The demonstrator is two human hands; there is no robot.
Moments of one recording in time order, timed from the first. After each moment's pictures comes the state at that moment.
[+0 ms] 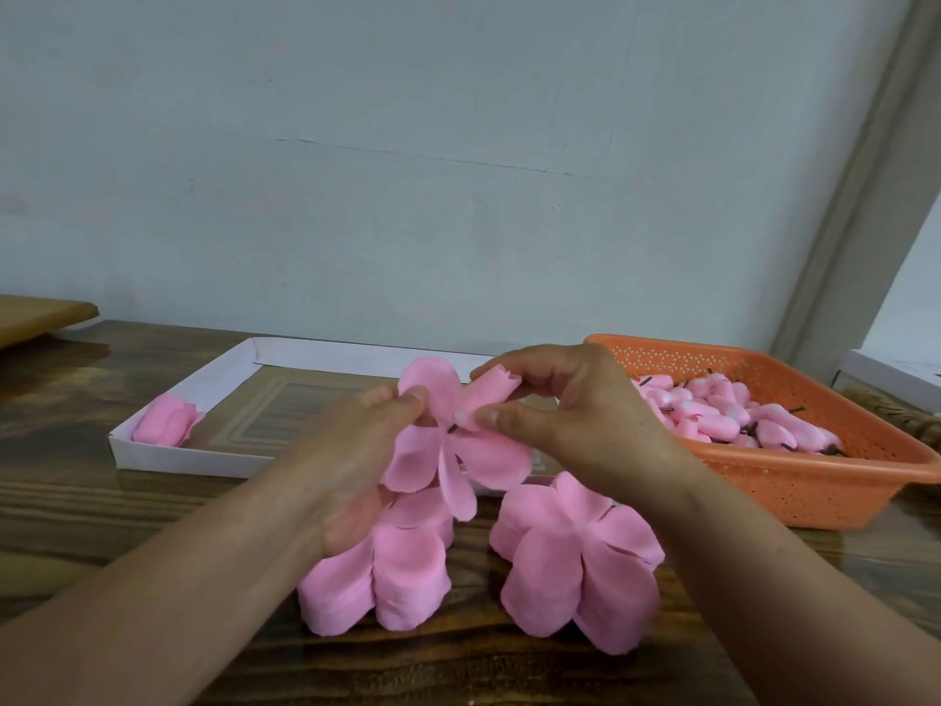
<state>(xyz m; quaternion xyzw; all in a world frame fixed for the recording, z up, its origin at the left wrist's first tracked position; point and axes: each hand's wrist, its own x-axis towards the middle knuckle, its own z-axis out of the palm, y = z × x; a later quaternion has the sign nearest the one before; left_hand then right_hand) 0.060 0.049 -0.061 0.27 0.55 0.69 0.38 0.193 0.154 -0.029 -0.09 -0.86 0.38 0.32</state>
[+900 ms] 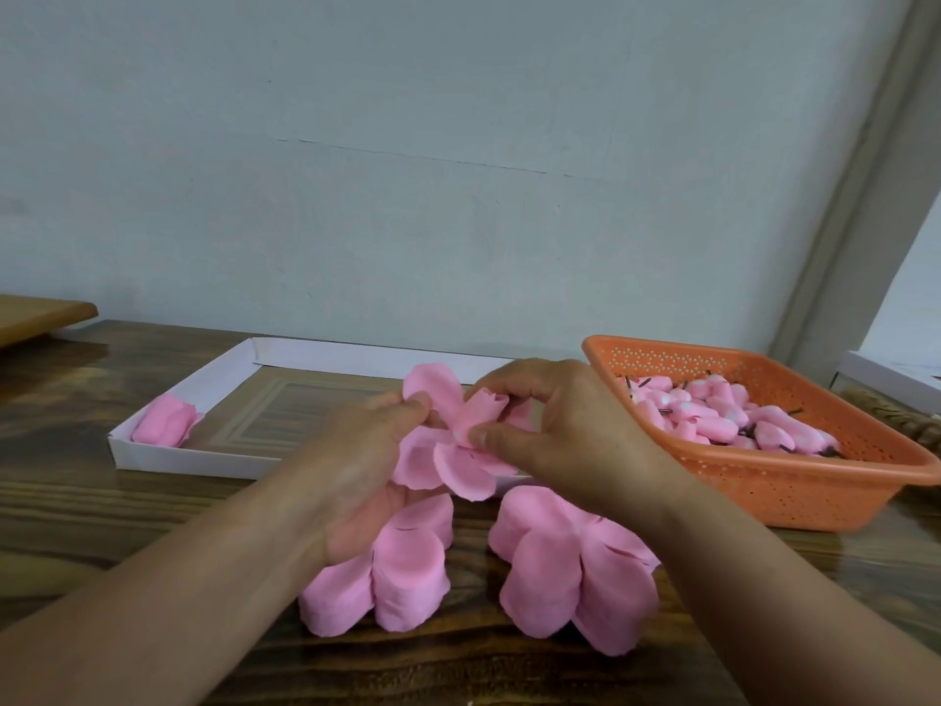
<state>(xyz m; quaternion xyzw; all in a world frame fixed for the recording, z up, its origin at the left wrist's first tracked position) 0.062 0.046 -0.064 0.28 0.51 0.69 0.42 0.194 0.145 -0.028 -0.14 -0.92 0.24 0.29</state>
